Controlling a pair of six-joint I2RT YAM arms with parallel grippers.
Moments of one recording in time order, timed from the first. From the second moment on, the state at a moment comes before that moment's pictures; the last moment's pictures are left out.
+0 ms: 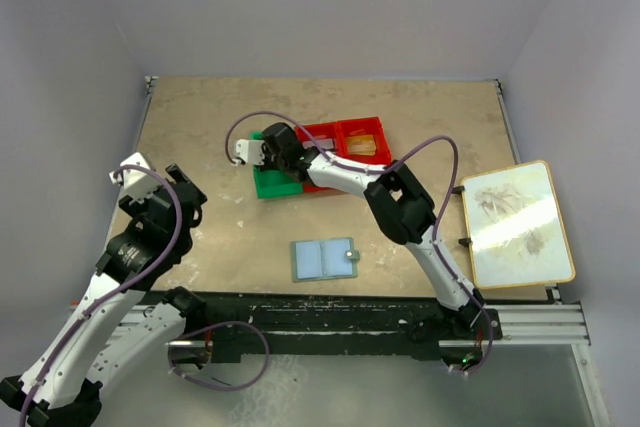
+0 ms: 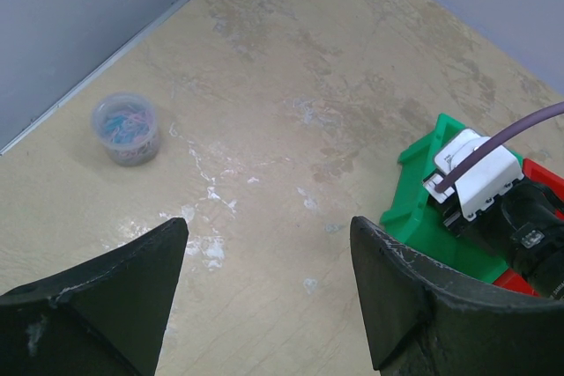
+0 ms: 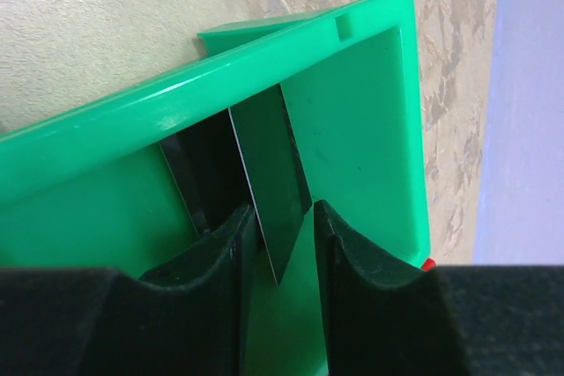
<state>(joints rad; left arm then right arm) -0.53 0.64 0.87 -0.83 -0.92 -0.77 0.84 2.36 1.85 -0.12 0.19 -0.88</state>
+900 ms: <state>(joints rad) -0.53 0.66 0.87 -0.83 -0.92 -0.77 0.77 1.80 1.39 0.12 0.15 -0.45</state>
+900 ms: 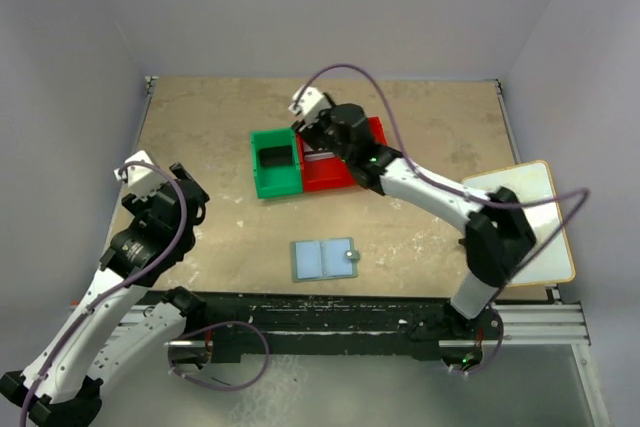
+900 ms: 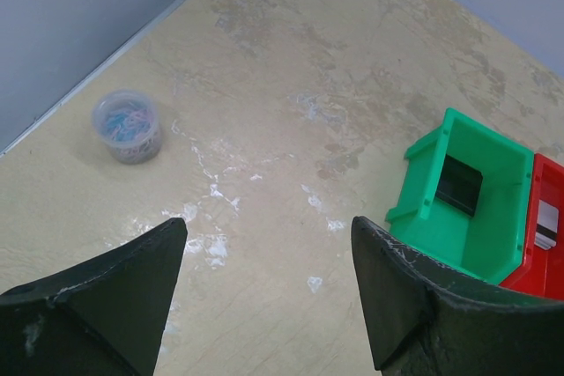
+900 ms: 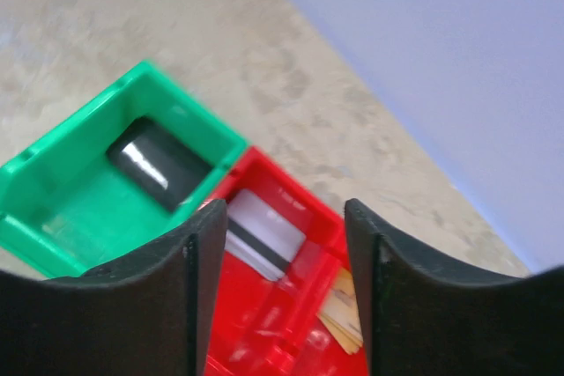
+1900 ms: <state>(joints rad) -0.53 0.88 1.17 -0.94 -1.07 -0.78 0.42 0.61 0.84 -0.21 0.34 0.24</state>
